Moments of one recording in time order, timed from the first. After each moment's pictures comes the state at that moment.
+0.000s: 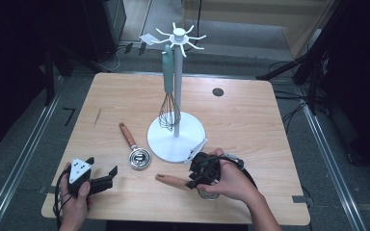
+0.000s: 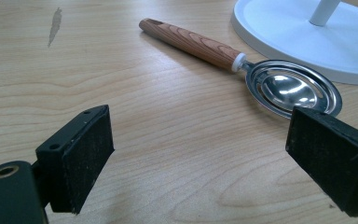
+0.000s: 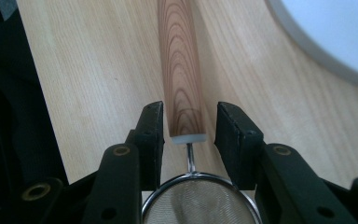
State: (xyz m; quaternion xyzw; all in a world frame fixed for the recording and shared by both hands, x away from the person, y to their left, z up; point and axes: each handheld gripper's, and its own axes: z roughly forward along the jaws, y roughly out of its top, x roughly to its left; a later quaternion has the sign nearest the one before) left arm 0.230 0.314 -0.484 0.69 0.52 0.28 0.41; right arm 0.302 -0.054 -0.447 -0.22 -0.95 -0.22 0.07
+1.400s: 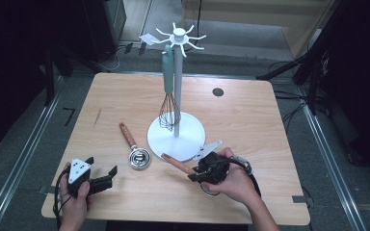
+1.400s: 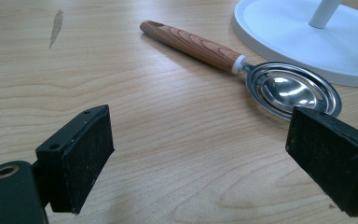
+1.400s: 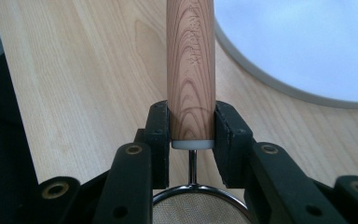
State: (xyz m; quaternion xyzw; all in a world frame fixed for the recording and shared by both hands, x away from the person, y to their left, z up) left arm 0.229 0.314 -0.484 0.69 0.53 0.28 0.41; right arm 0.294 -0.075 -0.441 -0.25 -0.92 -0.31 0.00
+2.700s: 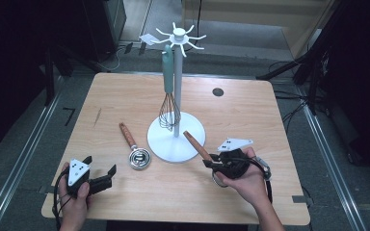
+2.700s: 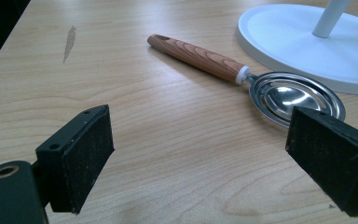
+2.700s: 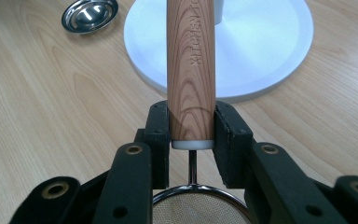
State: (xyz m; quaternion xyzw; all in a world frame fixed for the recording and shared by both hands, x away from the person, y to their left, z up) left arm 0.226 0.313 -0.480 0.68 0.52 0.31 0.41; right arm 0.296 -0.125 -0.431 -0.35 -0.85 -0.39 -0.08
